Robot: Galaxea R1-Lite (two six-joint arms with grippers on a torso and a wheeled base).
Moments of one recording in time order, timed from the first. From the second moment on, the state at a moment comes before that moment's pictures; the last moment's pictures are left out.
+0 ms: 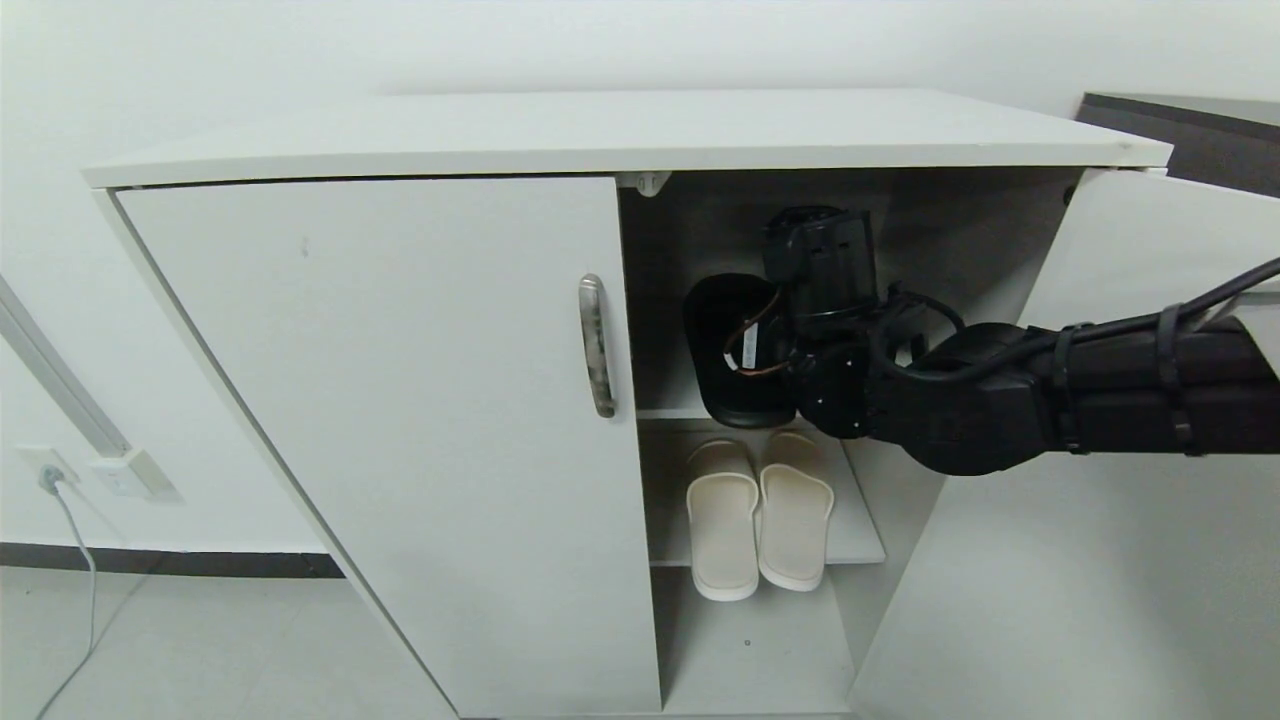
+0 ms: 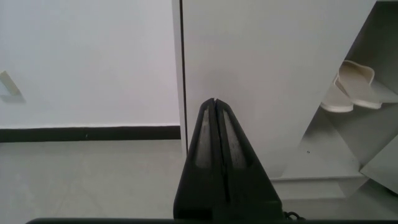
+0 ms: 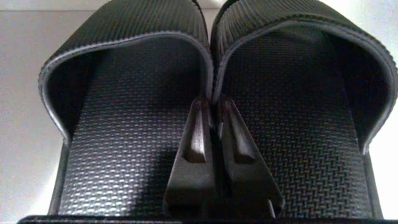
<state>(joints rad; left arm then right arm) 0.00 0.00 0.00 0.00 0.02 0.00 0.75 2.04 -1.58 -0.22 -0.73 0.22</state>
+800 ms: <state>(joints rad) 0.00 0.00 0.00 0.00 0.02 0.00 0.73 2.06 -1.58 -0.22 -0.71 0.23</state>
